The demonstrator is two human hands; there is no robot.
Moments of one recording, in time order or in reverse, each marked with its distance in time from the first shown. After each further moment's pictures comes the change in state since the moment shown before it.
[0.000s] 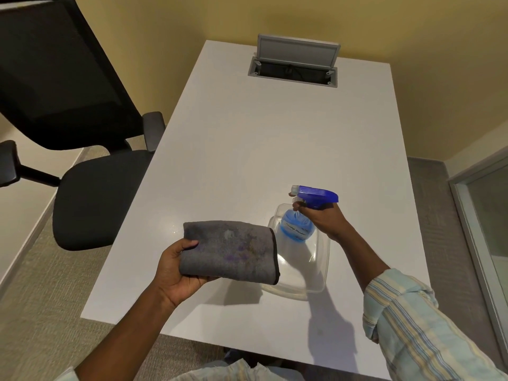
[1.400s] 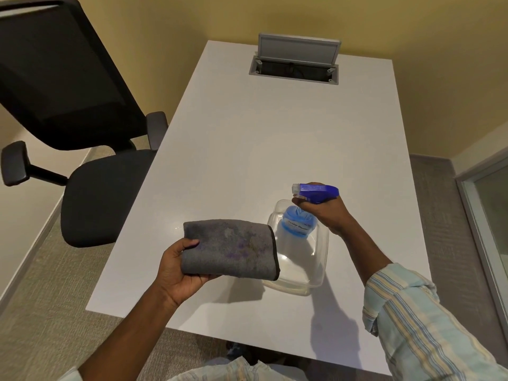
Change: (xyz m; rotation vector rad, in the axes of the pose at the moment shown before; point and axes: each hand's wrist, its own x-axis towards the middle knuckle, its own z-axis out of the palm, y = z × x) left_hand -0.009 -0.014 0.002 -0.020 0.028 0.033; right_hand -0.005 -0.006 -0.008 0.030 0.006 -0.026
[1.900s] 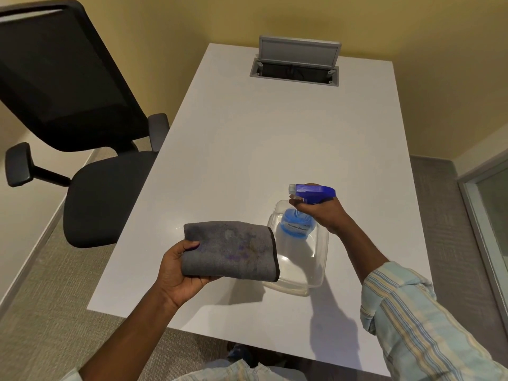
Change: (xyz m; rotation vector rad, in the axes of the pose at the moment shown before) left_hand -0.005 -0.003 0.002 0.011 0.008 0.004; right_hand 0.004 0.004 0.001 -0.005 -0.024 0.050
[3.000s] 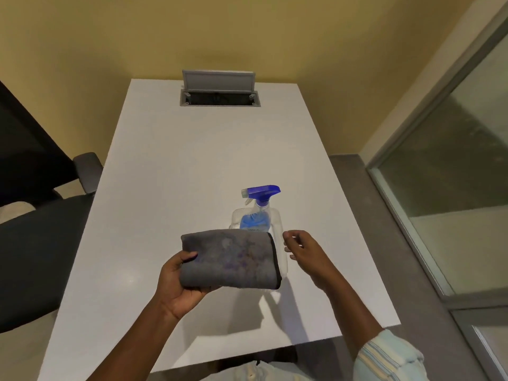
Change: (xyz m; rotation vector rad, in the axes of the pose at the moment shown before) left_hand 0.003 -0.012 0.031 0.064 -0.290 -0.195; right_hand -0.148 0.016 0.014 -0.193 0.365 0.216
